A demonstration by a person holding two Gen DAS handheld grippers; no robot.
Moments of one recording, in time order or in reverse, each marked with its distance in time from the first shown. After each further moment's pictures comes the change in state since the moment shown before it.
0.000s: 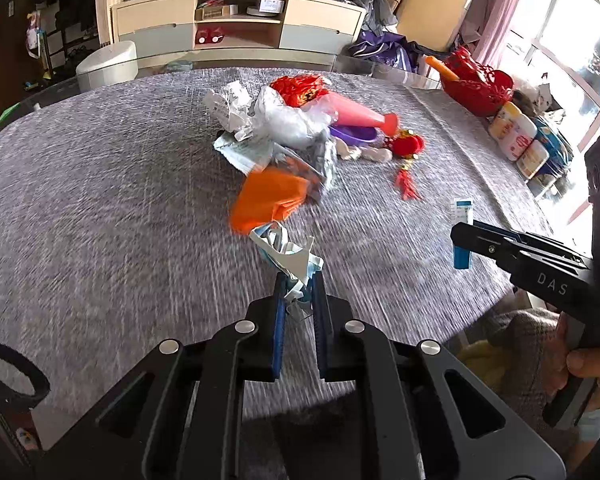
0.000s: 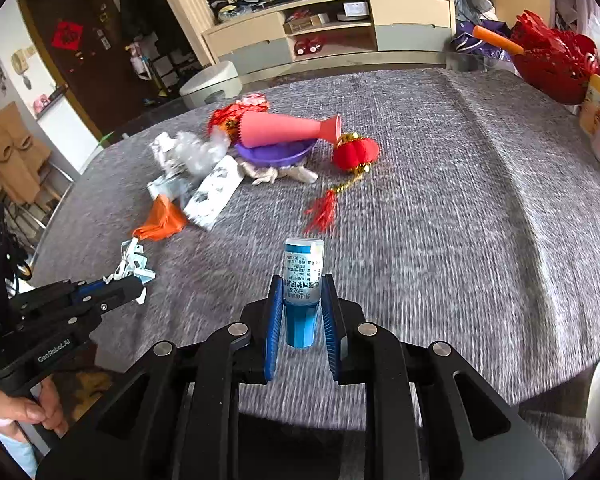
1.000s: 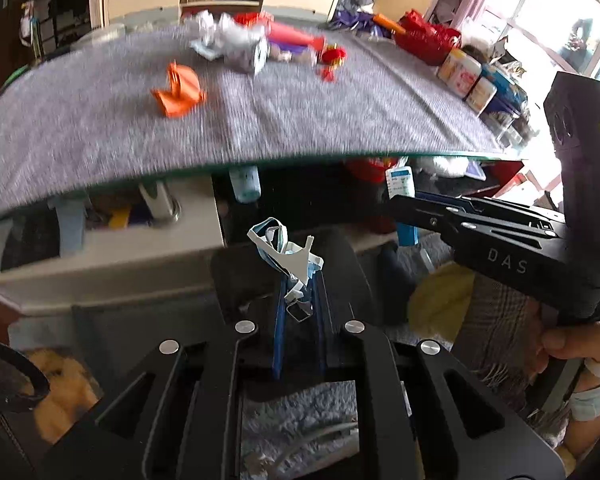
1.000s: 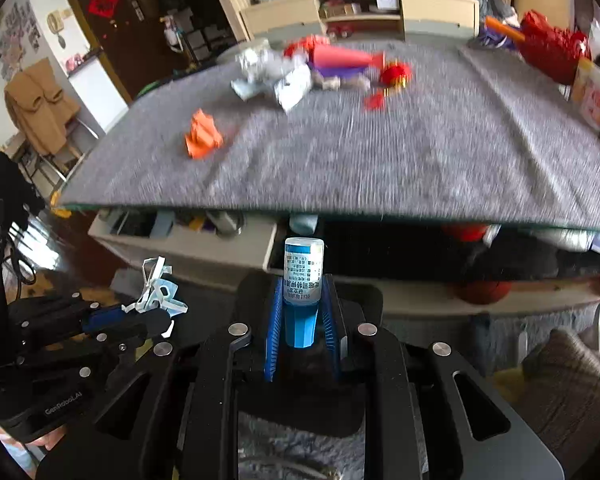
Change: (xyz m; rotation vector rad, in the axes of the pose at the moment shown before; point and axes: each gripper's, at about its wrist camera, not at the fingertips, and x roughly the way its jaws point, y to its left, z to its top) left arm -0.053 -0.046 -0.140 0.014 0.064 -0.060; right arm -0.034 0.037 -0.119 -0.081 0.073 0.038
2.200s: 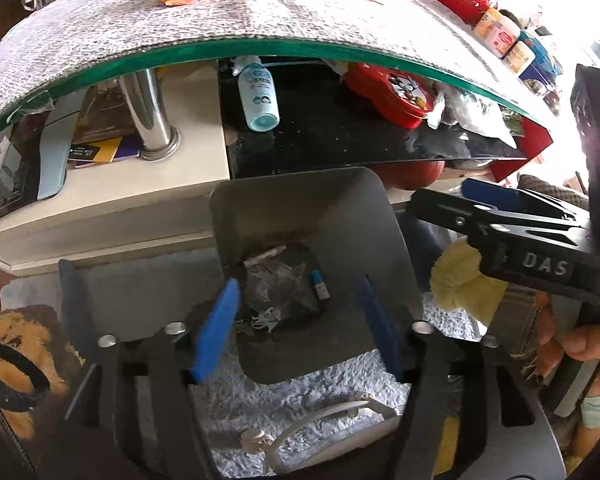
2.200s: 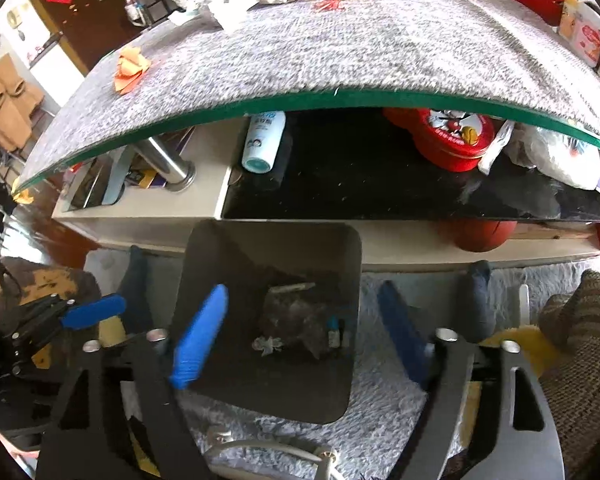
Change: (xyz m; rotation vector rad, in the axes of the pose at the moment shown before) left arm 0.058 0.017 -0.027 -0.053 0.150 0.044; right arm 0.046 -0.028 -0.025 0.077 0.110 -0.079
